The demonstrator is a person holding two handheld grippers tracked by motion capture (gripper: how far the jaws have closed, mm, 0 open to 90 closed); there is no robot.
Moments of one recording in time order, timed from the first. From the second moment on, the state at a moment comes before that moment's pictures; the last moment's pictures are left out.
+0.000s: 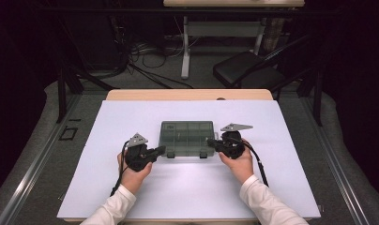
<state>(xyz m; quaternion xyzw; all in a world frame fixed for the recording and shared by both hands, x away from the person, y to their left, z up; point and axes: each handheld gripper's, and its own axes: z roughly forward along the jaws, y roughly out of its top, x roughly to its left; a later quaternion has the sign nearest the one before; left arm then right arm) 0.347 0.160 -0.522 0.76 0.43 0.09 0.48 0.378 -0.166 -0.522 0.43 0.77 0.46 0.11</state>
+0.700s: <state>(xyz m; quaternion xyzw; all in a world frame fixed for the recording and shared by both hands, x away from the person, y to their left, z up) 0.367 0.159 -0.535 0.76 0.45 0.09 0.46 0.370 -0.171 -0.532 0.44 0.77 0.46 0.11</state>
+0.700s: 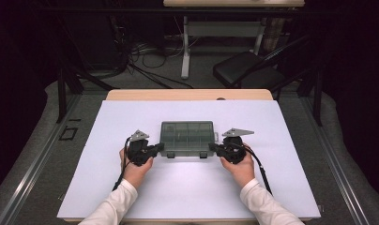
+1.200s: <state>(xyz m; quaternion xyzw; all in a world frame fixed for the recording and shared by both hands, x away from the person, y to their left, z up) 0.361 0.158 -0.533 0.76 0.45 0.10 0.46 0.366 -0.169 -0.531 0.42 0.77 0.46 0.13</state>
